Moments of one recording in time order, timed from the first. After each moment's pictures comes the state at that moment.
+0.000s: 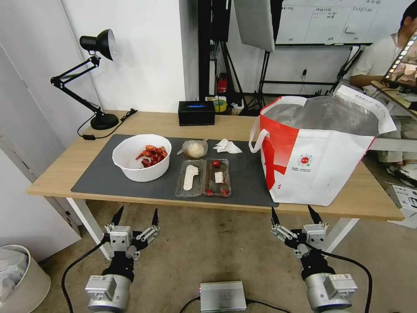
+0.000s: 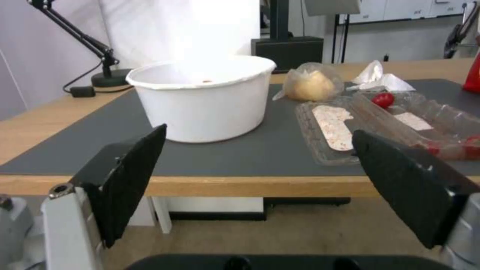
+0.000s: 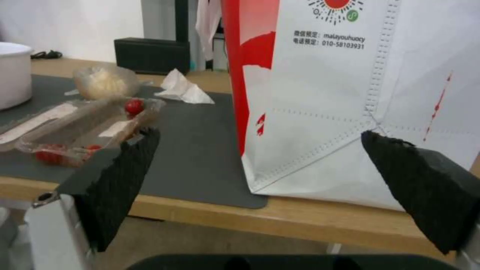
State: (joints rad) left arm 1.80 -1.50 -0.55 -2.30 0.00 0.00 0.00; right arm -1.80 1.50 0.55 2.30 0.00 0.00 0.00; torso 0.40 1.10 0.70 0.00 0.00
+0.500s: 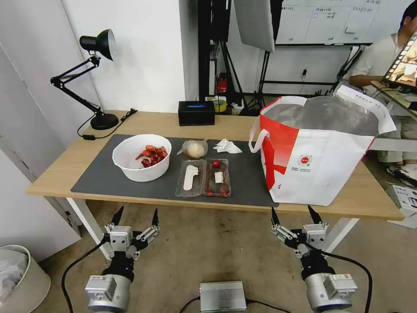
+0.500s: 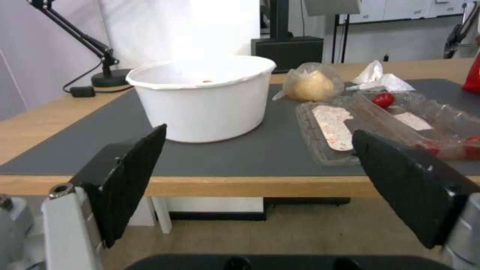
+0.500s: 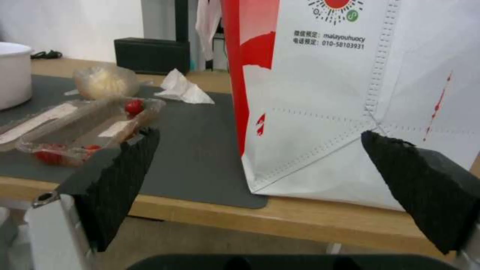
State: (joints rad) left arm 1.80 -1.50 -0.55 -2.30 0.00 0.00 0.00; right arm -1.80 1.50 0.55 2.30 0.00 0.00 0.00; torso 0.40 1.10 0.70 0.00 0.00
